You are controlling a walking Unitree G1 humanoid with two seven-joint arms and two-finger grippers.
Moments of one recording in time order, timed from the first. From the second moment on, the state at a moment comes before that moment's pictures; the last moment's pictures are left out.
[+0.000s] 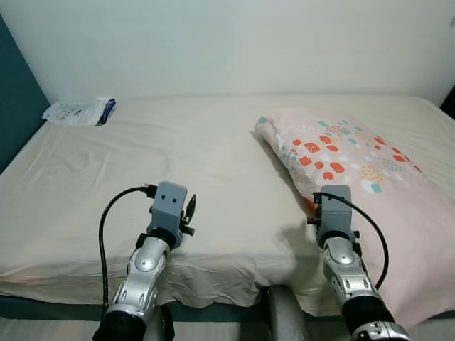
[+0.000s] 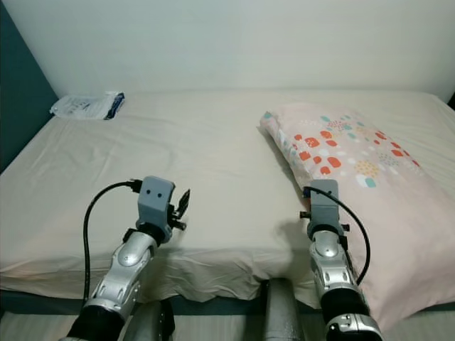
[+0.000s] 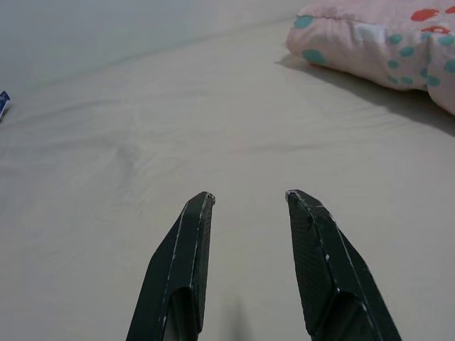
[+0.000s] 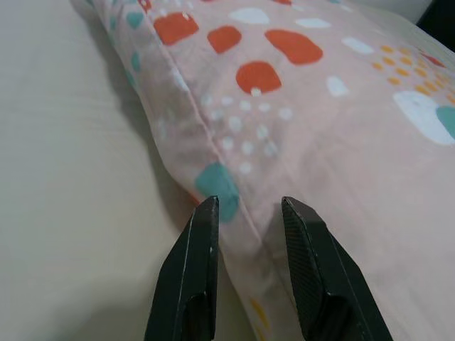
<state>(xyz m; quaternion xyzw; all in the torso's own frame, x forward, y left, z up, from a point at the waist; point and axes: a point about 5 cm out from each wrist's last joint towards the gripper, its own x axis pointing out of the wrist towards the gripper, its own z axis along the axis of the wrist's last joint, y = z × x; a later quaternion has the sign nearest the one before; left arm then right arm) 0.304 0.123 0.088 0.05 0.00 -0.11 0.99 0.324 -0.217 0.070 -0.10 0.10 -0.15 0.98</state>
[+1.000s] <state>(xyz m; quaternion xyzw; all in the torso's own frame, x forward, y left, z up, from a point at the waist) 0.304 0.121 0.096 -0.06 0.02 -0.13 0.99 0.358 -0.267 0.114 0.01 0.11 -0.22 0.97</state>
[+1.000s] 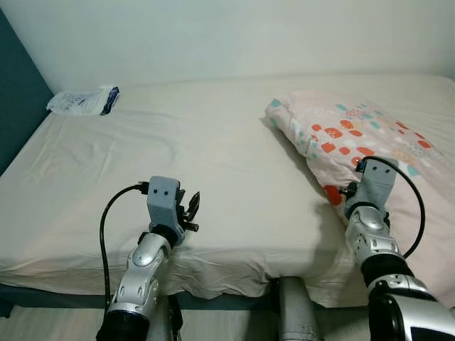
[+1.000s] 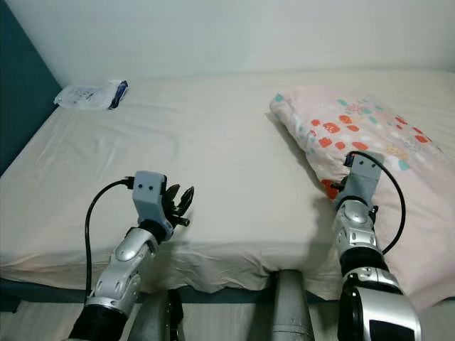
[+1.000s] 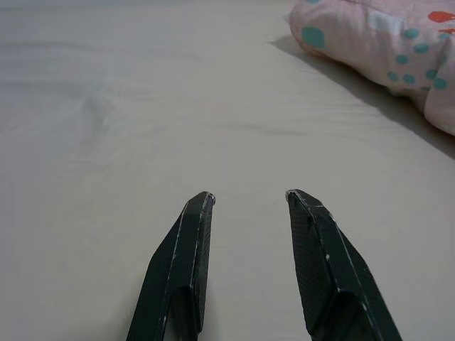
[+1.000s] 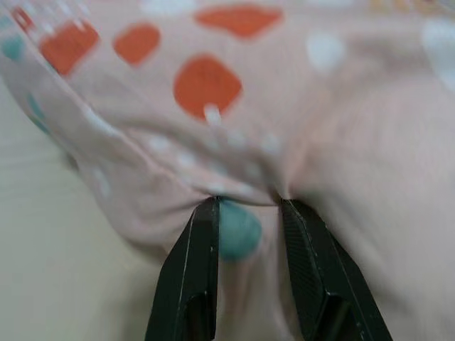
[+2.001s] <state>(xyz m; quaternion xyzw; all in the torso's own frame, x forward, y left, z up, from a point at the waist) 0.309 0.112 0.104 -0.22 0.04 -0.14 0.96 0.381 -0.227 0.120 -0.16 0.23 -0.07 0.96</state>
